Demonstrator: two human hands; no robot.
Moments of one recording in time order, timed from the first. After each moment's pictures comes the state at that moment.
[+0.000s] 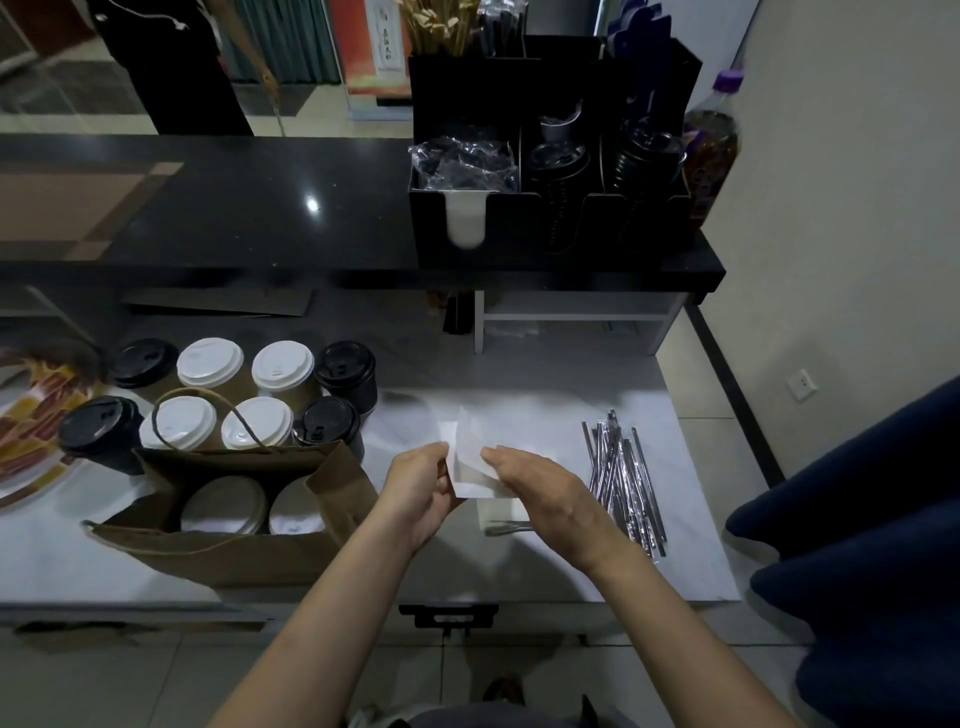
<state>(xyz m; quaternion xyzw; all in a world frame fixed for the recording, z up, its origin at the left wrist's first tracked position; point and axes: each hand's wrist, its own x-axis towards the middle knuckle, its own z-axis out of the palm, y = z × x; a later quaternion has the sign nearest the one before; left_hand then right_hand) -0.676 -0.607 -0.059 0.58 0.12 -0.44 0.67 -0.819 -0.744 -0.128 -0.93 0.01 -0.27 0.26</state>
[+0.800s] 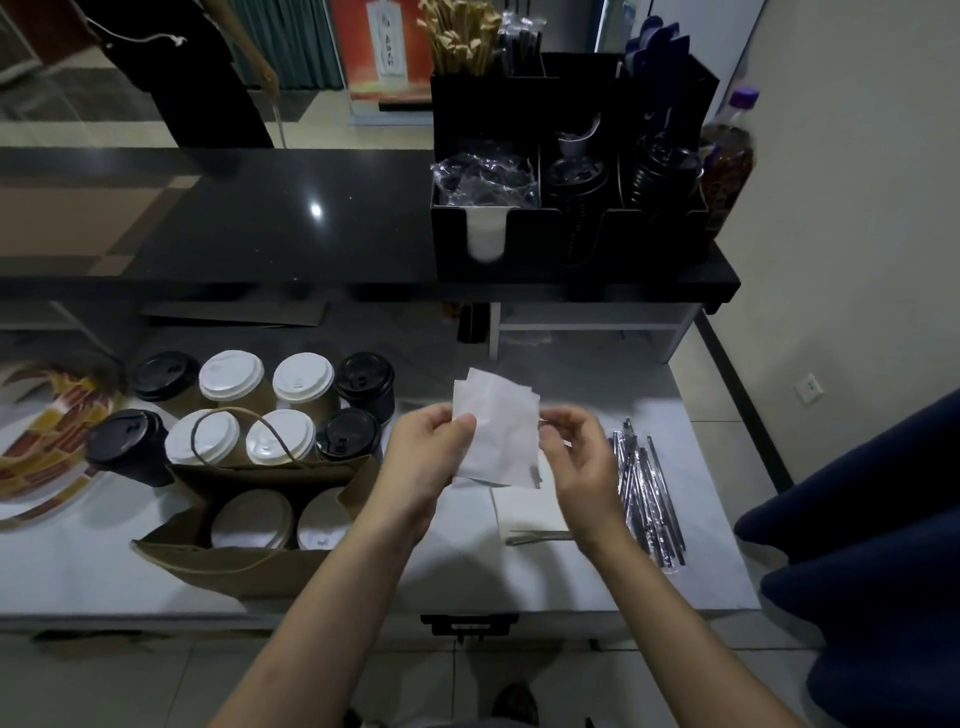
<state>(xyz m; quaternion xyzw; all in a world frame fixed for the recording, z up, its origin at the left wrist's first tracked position) -0.666 -0.593 0.015 0.70 -0.15 -0.35 0.60 -0.787 -0.719 -0.072 -0.64 0.30 -0.37 0.60</state>
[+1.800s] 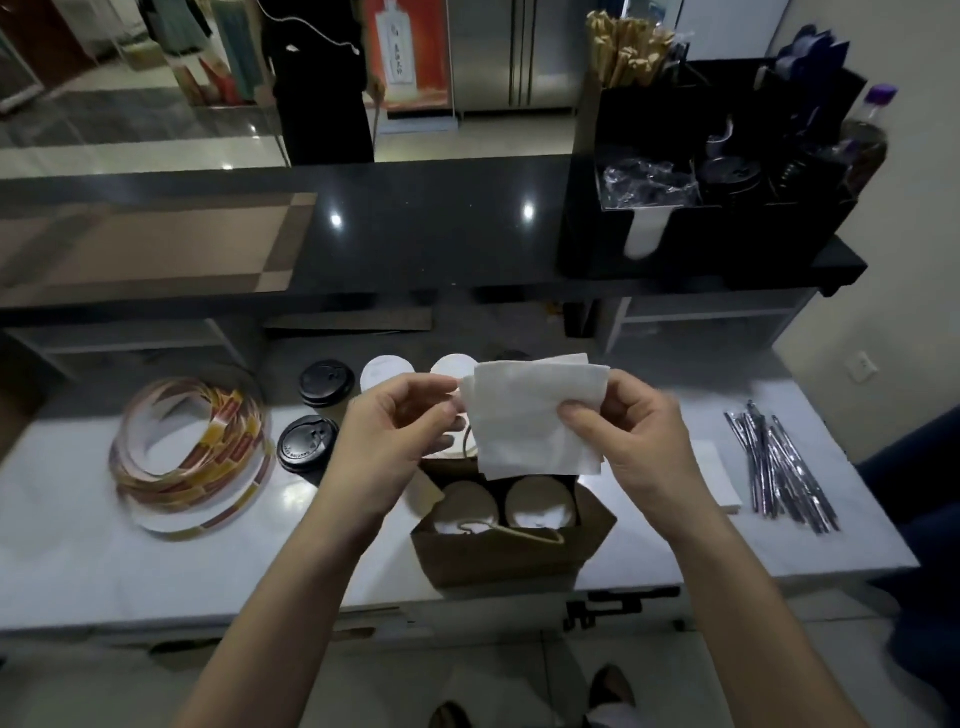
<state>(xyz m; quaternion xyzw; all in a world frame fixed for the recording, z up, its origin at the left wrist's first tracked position) -0.491 -0.377 0.074 0.68 -0.26 -0.29 0.62 -0.669 -0.540 0.058 -0.65 0.26 -0.30 0.65</state>
